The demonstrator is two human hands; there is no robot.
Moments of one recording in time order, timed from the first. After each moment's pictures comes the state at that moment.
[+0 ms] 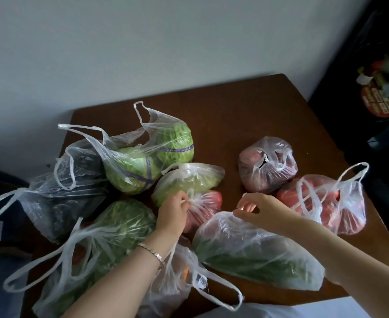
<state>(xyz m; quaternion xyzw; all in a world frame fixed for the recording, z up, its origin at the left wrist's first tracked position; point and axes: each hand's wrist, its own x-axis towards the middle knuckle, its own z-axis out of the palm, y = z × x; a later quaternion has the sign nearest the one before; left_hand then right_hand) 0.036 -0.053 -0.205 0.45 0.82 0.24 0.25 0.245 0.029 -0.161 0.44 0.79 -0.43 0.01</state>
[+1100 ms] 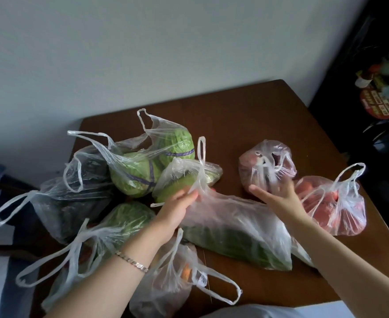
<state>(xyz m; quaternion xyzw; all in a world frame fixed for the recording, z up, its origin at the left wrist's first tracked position) 0.045 -0.057 -0.142 0.28 0.69 0.38 0.55 0.257 0.028 -0.141 0.63 0.49 -0.56 -0.21</state>
